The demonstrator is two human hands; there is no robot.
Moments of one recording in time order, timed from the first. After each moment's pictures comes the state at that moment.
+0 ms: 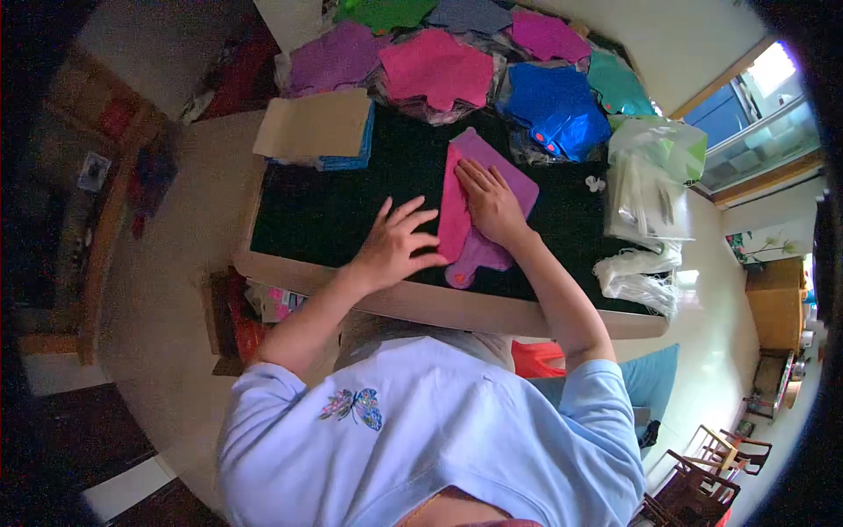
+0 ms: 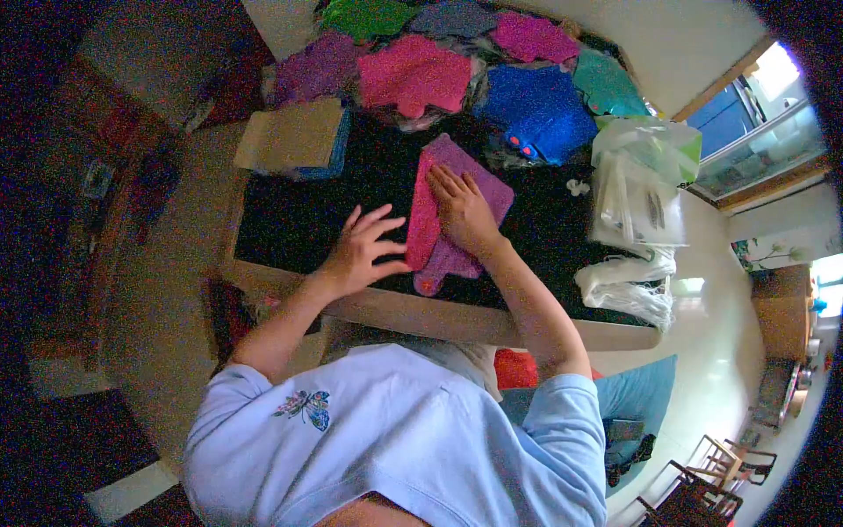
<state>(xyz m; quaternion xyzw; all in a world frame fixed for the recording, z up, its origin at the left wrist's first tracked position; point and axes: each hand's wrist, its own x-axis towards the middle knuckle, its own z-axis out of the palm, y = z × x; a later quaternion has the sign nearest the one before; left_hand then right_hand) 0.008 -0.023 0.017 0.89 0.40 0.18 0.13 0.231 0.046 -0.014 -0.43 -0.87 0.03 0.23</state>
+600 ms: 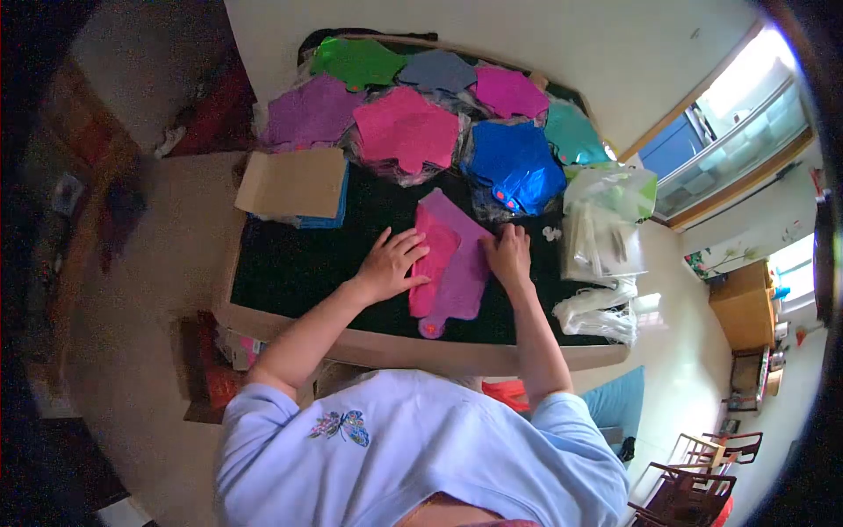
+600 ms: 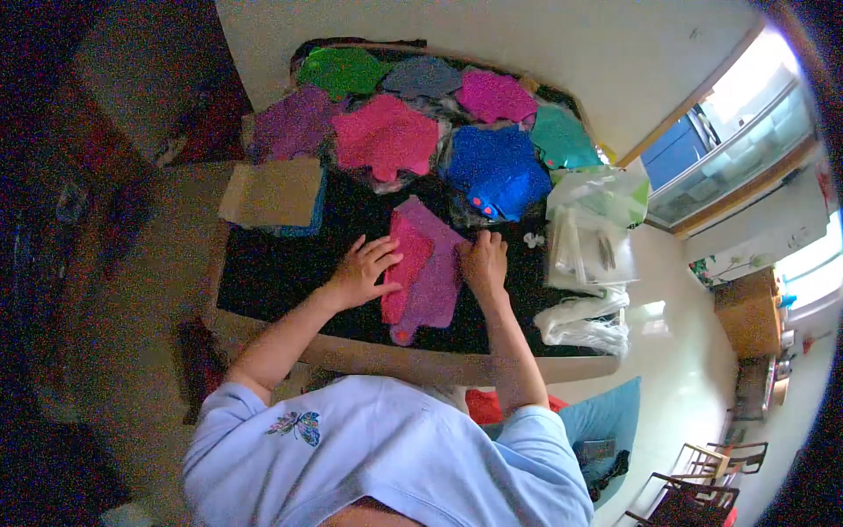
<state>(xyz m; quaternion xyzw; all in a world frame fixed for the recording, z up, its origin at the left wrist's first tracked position) 0.031 0.040 -0.012 0.90 0.37 0.21 0.11 0.292 0.049 -0.005 -0.71 -0.67 -0.01 0.22</state>
